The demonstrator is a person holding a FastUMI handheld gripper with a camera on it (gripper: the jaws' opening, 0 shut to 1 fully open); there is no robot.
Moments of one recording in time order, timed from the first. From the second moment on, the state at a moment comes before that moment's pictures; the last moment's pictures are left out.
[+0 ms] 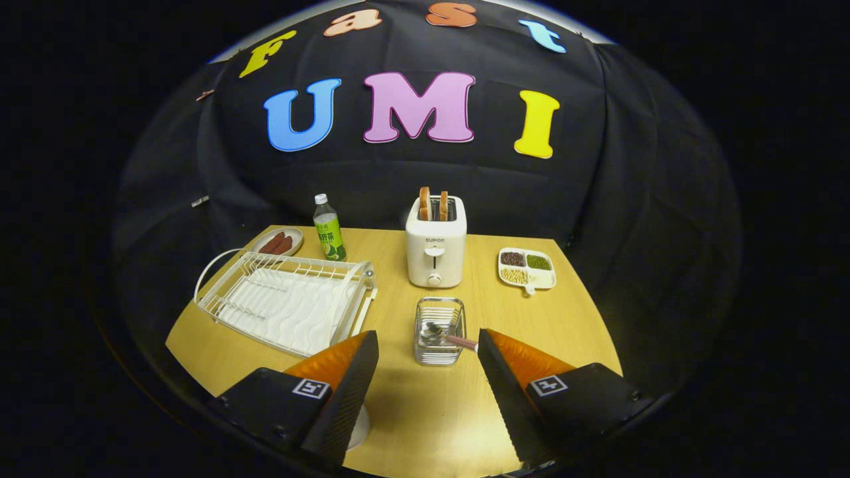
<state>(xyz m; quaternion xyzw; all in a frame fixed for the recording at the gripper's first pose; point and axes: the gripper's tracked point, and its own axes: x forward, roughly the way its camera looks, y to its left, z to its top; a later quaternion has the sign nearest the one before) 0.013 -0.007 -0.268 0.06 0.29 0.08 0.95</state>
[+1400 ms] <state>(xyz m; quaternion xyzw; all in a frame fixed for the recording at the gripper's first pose) 0.032 -0.023 -0.330 0.11 0.38 0.09 0.91</state>
